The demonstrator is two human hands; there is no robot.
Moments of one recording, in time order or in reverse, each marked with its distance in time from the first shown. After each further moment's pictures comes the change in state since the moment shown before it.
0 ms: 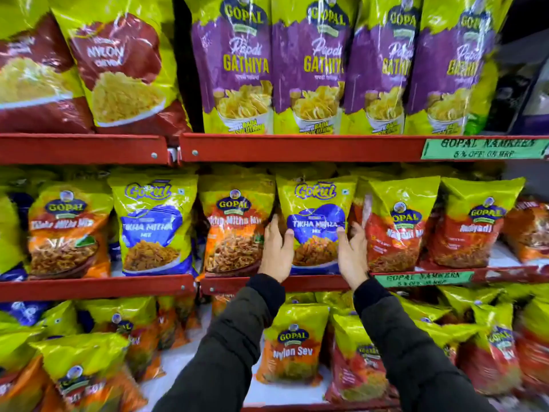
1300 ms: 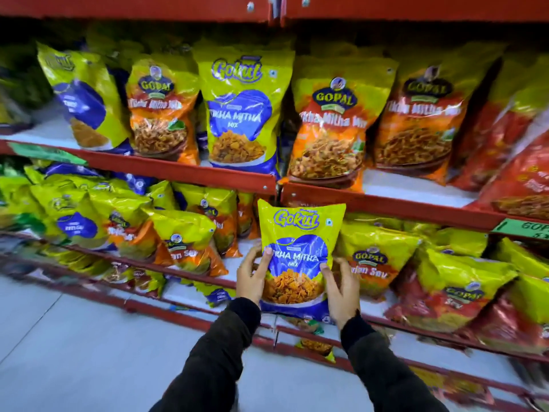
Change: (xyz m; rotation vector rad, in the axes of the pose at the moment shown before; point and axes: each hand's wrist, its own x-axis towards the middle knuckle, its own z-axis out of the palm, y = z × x) left_hand -0.200 -0.194 -0.115 -0.203 0.335 -0.528; right_hand -0.215 0.145 0.142 0.051 -0.444 0.055
